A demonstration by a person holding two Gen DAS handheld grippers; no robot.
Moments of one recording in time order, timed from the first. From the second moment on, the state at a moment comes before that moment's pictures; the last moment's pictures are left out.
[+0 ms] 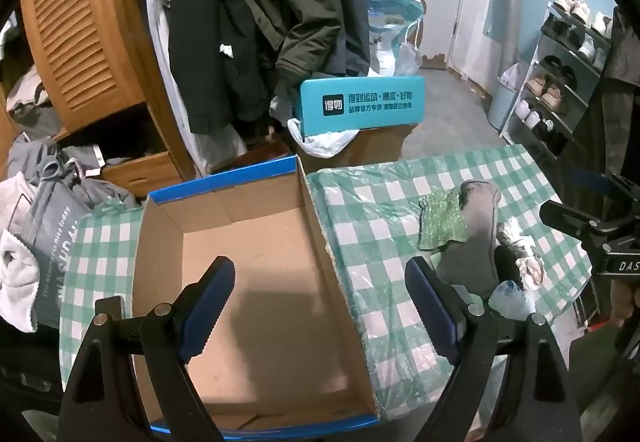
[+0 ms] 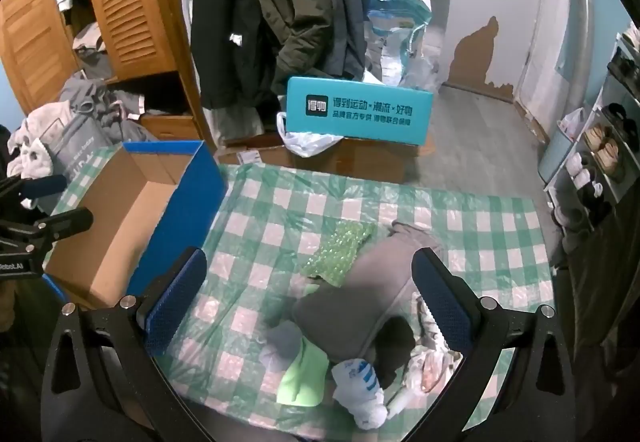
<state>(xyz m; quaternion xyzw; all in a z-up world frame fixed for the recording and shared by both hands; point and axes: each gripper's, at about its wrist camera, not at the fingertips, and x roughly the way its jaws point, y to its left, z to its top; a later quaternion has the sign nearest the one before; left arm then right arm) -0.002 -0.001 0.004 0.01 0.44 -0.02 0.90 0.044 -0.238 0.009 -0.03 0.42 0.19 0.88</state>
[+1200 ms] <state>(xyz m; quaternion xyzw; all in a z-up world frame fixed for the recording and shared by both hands) -0.005 -0.008 0.001 0.01 0.44 -0.03 0.90 0.043 -0.238 0.010 -0.03 0.43 0.19 0.88</state>
